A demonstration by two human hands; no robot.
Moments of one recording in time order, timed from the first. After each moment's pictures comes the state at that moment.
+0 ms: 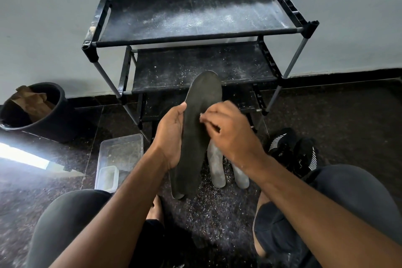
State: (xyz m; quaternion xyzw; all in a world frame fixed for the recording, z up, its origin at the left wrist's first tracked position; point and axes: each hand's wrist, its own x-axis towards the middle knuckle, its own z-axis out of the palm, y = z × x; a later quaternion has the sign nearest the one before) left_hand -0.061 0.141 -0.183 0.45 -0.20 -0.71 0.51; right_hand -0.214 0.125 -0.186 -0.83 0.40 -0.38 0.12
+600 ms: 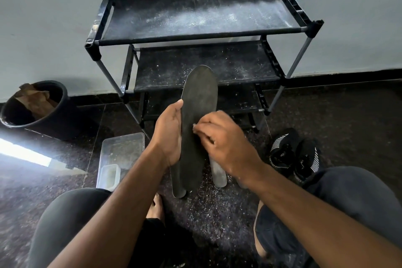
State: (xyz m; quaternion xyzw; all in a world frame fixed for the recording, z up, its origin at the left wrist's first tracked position) left_hand -0.053 0.137 -0.186 0.47 -0.21 -0.68 0.52; right_hand -0.205 0.142 -0.190 -0.85 0.36 -0.35 0.15
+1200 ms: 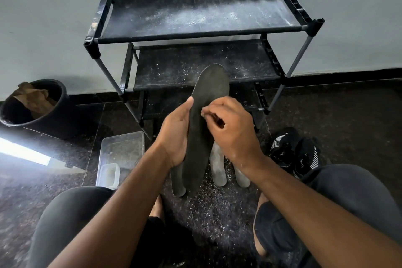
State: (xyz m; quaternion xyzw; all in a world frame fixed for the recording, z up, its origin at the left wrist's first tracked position) left_hand -0.062 0.138 -0.184 0.42 -0.21 -0.73 0.49; right_hand -0.203 0.130 -0.183 -0.76 0.44 -0.45 0.17
